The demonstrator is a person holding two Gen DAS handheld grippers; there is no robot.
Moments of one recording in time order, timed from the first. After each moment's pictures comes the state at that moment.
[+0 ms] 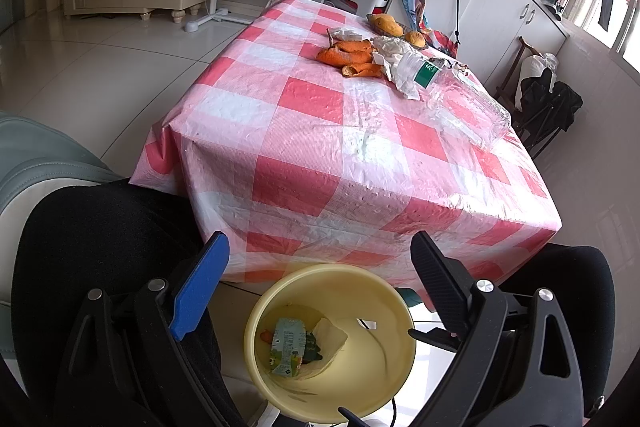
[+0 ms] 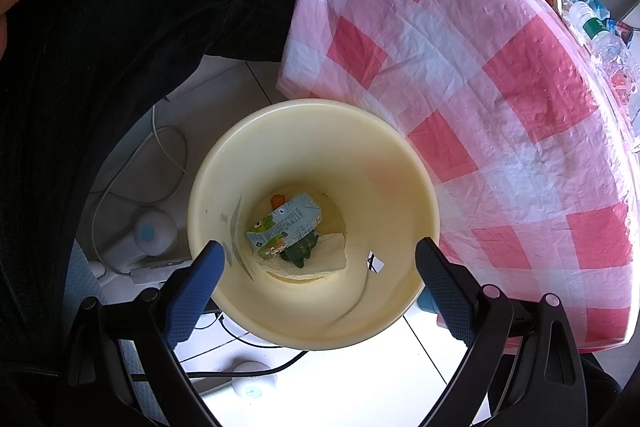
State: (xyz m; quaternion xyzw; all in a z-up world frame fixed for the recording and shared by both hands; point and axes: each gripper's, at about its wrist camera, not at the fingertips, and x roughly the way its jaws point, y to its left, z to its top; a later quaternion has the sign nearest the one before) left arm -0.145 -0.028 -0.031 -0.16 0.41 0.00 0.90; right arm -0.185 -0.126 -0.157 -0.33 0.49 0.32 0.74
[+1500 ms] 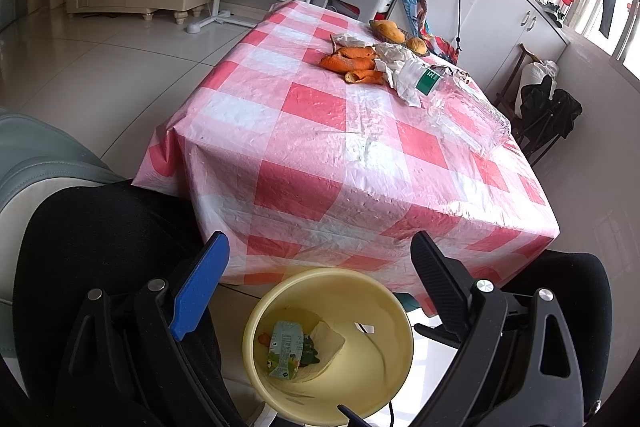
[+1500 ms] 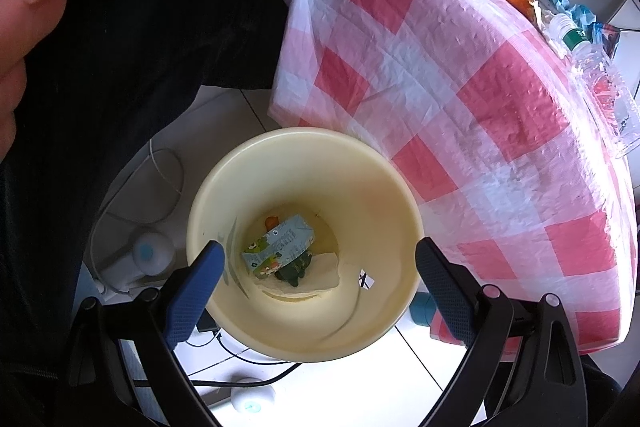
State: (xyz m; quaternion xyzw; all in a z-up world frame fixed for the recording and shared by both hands) left arm -0.145 -0.024 -0.028 -0.17 0.40 0.01 0.90; right arm -0.185 -0.125 -0.142 -0.31 0.46 0.32 0.77
